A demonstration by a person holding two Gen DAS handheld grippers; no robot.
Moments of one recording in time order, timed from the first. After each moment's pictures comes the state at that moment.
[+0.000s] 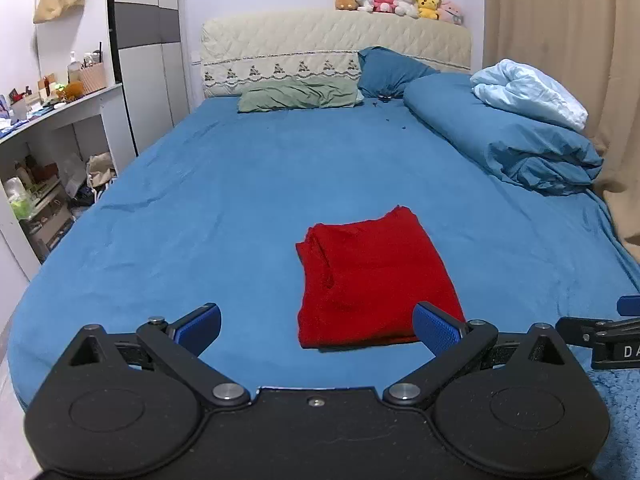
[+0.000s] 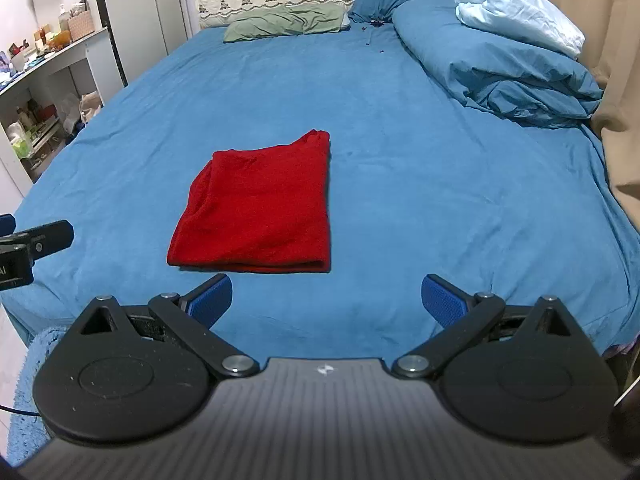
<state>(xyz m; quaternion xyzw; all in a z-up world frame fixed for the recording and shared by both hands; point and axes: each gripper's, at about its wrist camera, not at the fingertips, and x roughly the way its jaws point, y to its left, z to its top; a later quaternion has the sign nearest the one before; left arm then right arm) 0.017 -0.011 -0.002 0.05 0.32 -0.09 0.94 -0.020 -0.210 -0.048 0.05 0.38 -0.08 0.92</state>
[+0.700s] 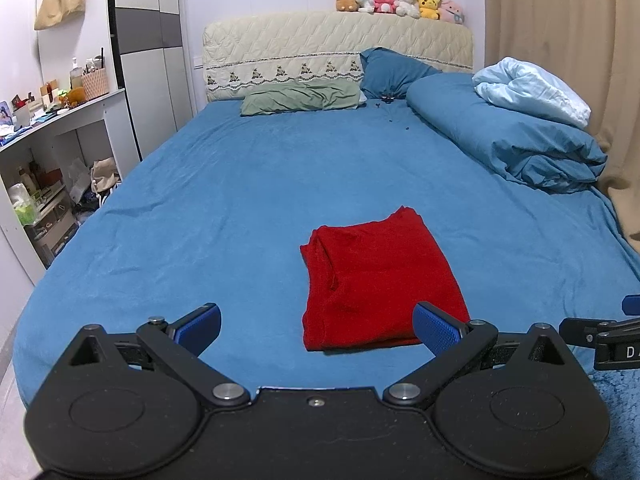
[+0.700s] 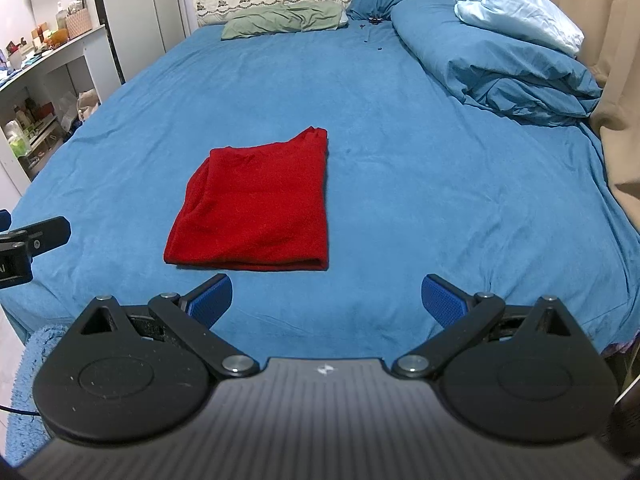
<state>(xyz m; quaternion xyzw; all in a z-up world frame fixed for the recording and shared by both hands) 0.016 -0.010 -0.001 0.05 0.32 -0.08 0.94 -0.018 -0.212 -0.049 0.05 0.39 -0.08 0.92</state>
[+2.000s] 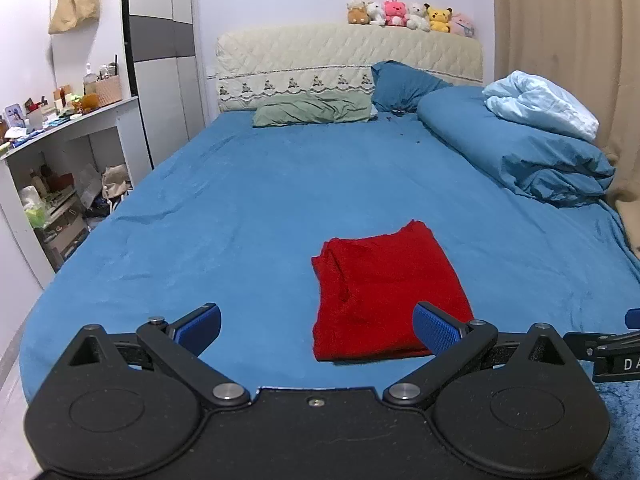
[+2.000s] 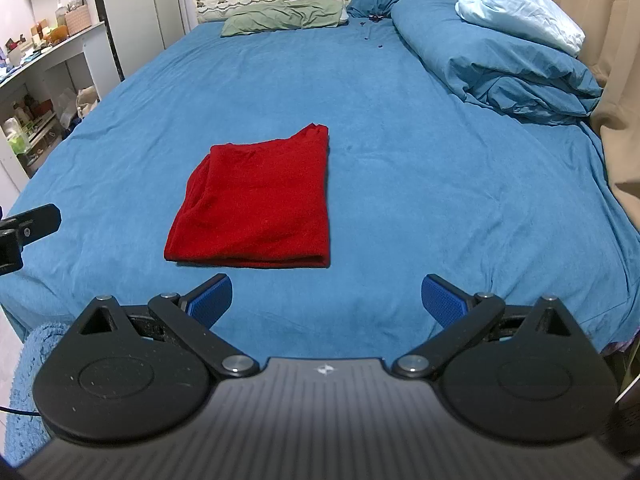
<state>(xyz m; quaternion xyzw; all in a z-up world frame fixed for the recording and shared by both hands) 0.015 0.003 0.003 0.05 0.30 -0.07 0.95 -0.020 -0.212 -0.050 0.05 0.39 -0.08 0.92</state>
